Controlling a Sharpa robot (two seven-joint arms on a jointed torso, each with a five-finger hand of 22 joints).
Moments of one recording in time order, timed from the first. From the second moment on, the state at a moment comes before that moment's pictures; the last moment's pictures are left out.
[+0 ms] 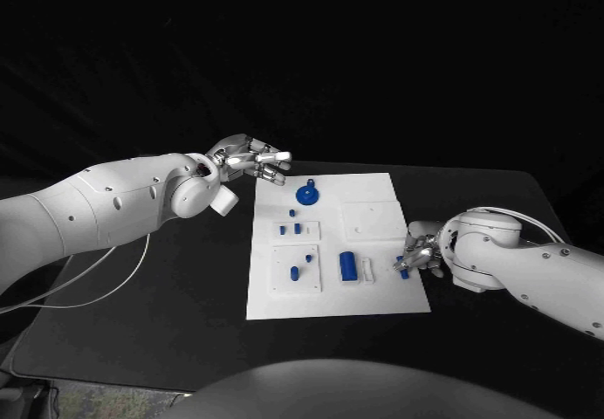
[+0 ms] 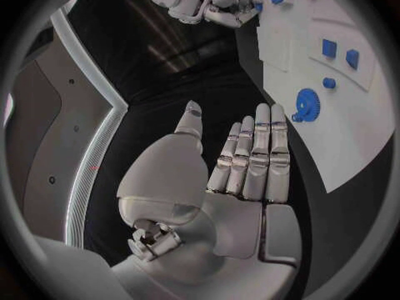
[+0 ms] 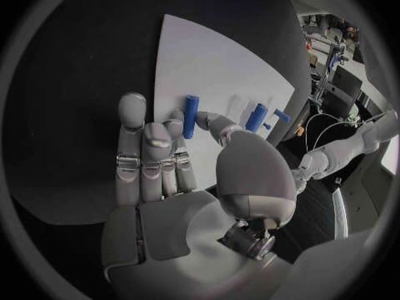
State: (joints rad) left arm 1.21 -0.73 -0.11 1.12 -0.32 0.06 0.28; left_hand 1.22 0.02 -0.13 0.02 0.06 0.95 0.16 0.07 0.07 1.07 0.14 0.06 0.06 1.23 0.11 0.07 0.15 0.06 1.12 0.09 0.10 0.09; right arm 0.97 -0.80 0.09 1.50 -1.40 0.21 -0.62; right_hand 1.05 -0.11 0.48 0.00 0.60 1.14 0.07 0.07 1.00 1.25 -0.02 0.78 1.11 1.44 -0.08 0.99 1.12 0.08 1.46 -0.11 0.46 1.10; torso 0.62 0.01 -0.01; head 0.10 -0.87
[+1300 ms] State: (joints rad) left arm 1.21 -0.73 -0.11 1.12 -0.32 0.09 0.26; left_hand 1.22 0.02 -0.13 0.03 0.06 0.95 0.16 0.07 0.07 1.07 0.14 0.06 0.06 1.23 0.11 0.07 0.15 0.06 1.12 0.09 0.10 0.09; right arm 0.98 -0.79 0.09 1.58 -1.09 0.18 -0.64; right_hand 1.07 -0.08 0.68 -0.28 0.62 1.14 0.07 0.07 0.33 1.27 -0.04 0.79 1.10 1.45 -0.09 0.99 1.13 0.08 1.46 -0.11 0.41 1.12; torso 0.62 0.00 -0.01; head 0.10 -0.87
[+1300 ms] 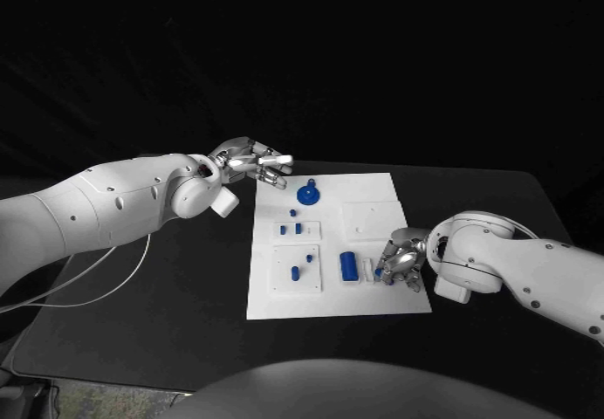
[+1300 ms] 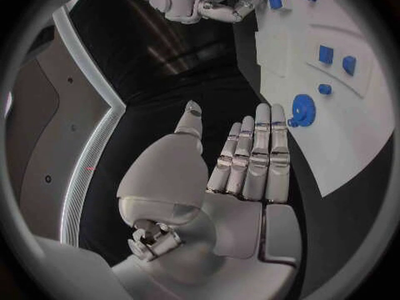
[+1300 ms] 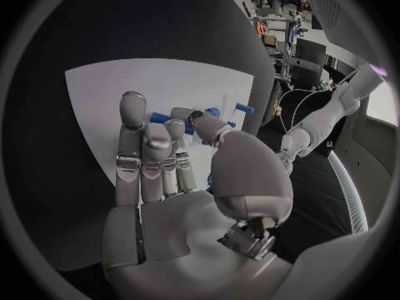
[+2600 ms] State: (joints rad) left arm 1.21 -0.73 -0.11 1.11 -0.33 0.11 0.25; left_hand 1.22 0.02 -0.13 0.03 0.06 0.95 0.16 0.07 0.07 1.07 0.15 0.06 0.06 1.23 0.11 0.07 0.15 0.06 1.12 0.09 0.10 0.09; right arm 0.98 -0.76 0.09 1.55 -1.16 0.17 -0.64; right_hand 1.13 -0.08 0.38 -0.07 0.06 1.20 0.03 0.07 0.30 1.29 -0.04 0.79 1.09 1.45 -0.09 0.97 1.12 0.08 1.47 -0.11 0.38 1.03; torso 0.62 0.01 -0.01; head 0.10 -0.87
